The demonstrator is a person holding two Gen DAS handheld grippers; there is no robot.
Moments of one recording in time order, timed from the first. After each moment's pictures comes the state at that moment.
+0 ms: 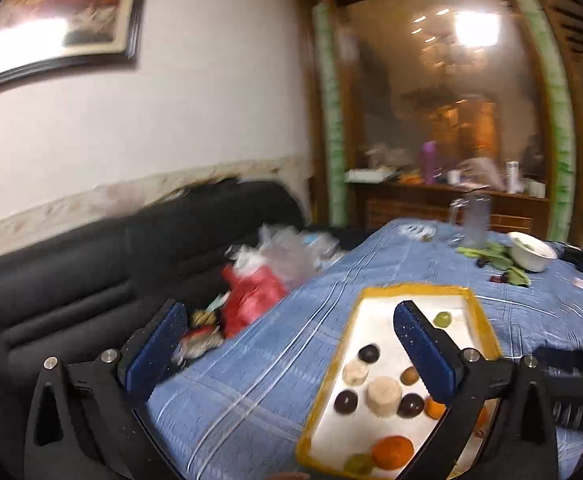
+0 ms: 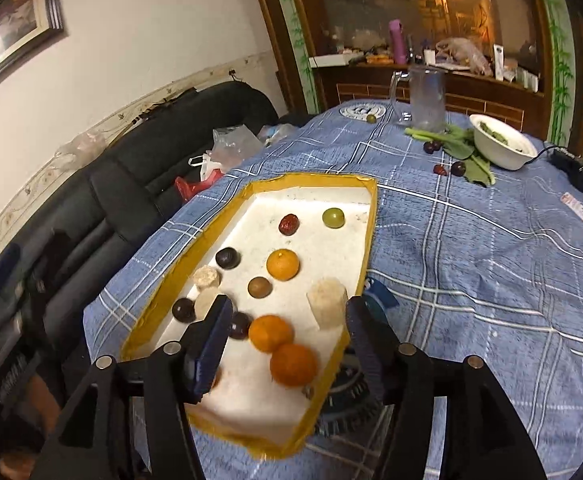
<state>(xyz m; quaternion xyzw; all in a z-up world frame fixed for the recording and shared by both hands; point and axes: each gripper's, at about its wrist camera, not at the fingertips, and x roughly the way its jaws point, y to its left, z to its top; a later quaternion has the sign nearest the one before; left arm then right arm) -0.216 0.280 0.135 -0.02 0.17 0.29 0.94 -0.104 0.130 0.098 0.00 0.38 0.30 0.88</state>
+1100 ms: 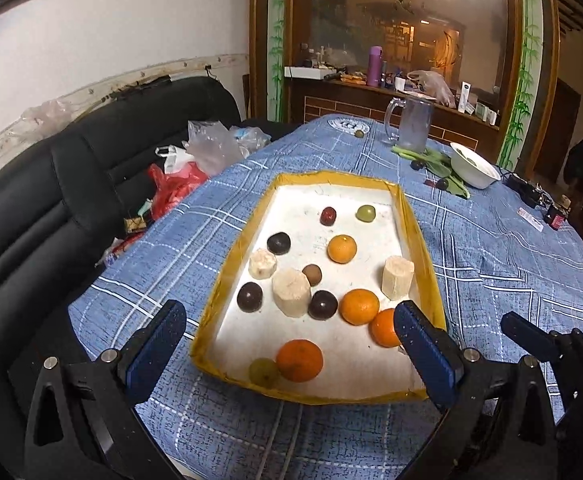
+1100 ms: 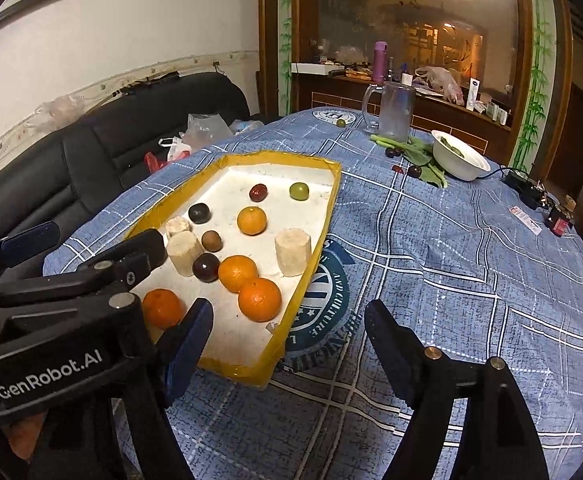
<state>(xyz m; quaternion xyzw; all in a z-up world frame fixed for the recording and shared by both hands) -0.190 0.251 0.101 -0.08 0.34 0.17 0.92 -0.159 0.124 0.083 -0.09 0.36 0.23 0.90</state>
